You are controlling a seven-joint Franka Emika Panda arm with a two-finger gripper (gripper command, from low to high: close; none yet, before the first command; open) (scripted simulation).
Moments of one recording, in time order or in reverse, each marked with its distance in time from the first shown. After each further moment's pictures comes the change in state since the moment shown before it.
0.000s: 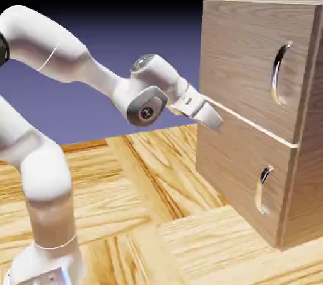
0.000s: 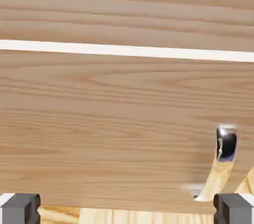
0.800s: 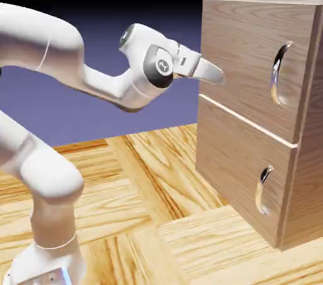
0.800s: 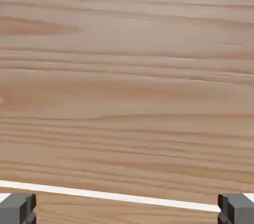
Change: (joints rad) arm 0.361 -0.111 -0.395 0.217 -1.044 -0.035 0.790
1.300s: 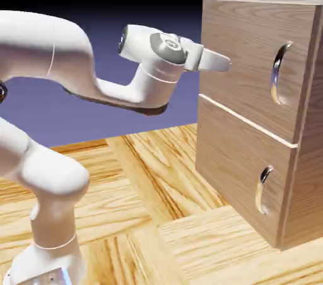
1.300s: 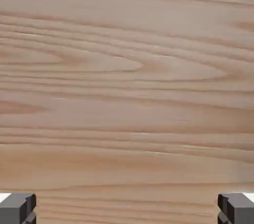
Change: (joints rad) arm 0.225 -0.069 -0.247 0.135 -0.652 -0.022 0.494
